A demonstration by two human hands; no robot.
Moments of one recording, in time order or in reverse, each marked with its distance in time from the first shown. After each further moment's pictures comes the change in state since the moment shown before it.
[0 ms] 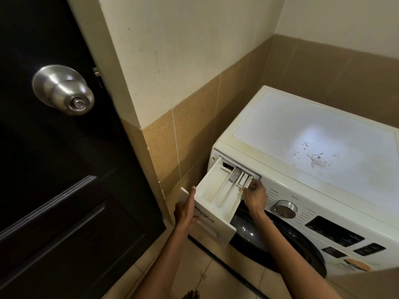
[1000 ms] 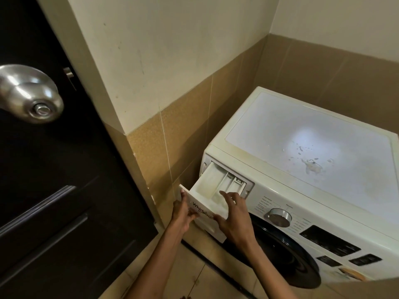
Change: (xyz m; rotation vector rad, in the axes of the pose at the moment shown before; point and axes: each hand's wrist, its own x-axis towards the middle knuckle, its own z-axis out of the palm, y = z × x) left_hand 0.017 0.015 0.028 -0.205 -0.158 -0.015; right_hand -0.042 0.009 -0.004 -0.567 -0.221 -0.627
